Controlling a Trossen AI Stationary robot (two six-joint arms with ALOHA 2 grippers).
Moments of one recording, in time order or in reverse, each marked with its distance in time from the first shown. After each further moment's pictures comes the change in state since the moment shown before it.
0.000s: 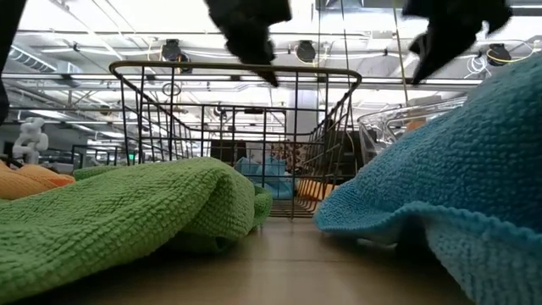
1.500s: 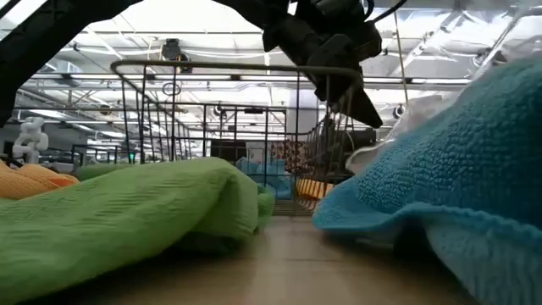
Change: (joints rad) left arm -0.019 0.511 0.432 0.168 0.199 0.087; right arm 0.016 -0.090 0.710 0.278 0.203 -0.280
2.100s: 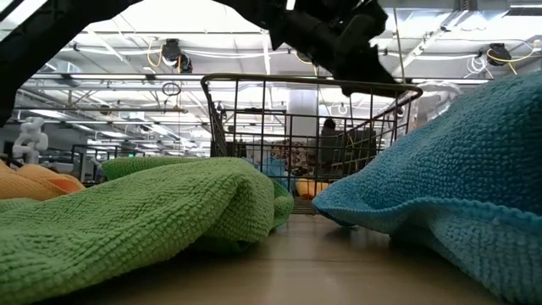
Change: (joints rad) left arm 0.031 -0.004 0.007 0.161 -0.004 -0.052; right arm -0.002 0.026 0.001 -0.121 0.097 0.014
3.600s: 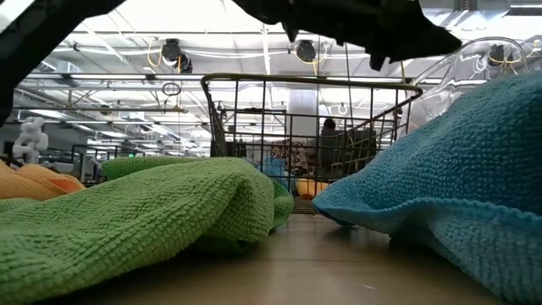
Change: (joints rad) left arm -0.117 0.019 -0.029 0.427 -0.058 -0.087; right arm 0.002 0.184 -0.185 0.114 -0.416 0.210
